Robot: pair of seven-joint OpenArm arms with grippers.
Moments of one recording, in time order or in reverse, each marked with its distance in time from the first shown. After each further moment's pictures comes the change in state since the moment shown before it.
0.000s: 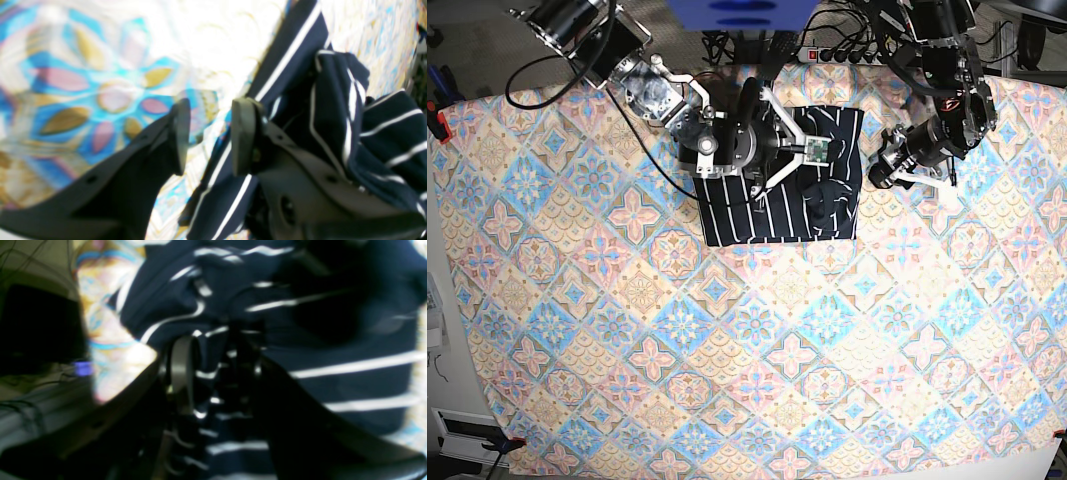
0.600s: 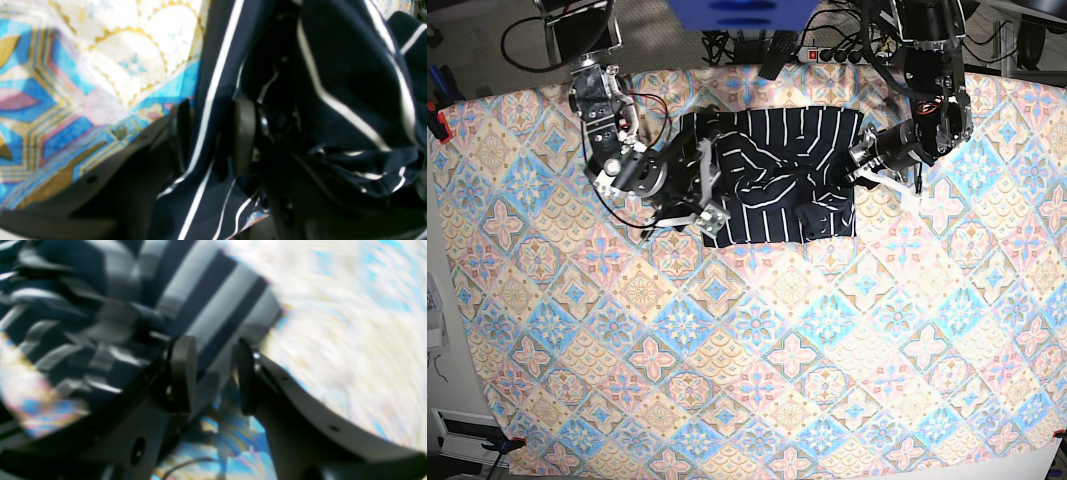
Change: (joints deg) left arm -0.5 -0.2 10.9 0.1 -0.2 -0.2 -0.3; right arm -9.4 -0.5 26.0 2.4 -0.6 -1.1 7.7
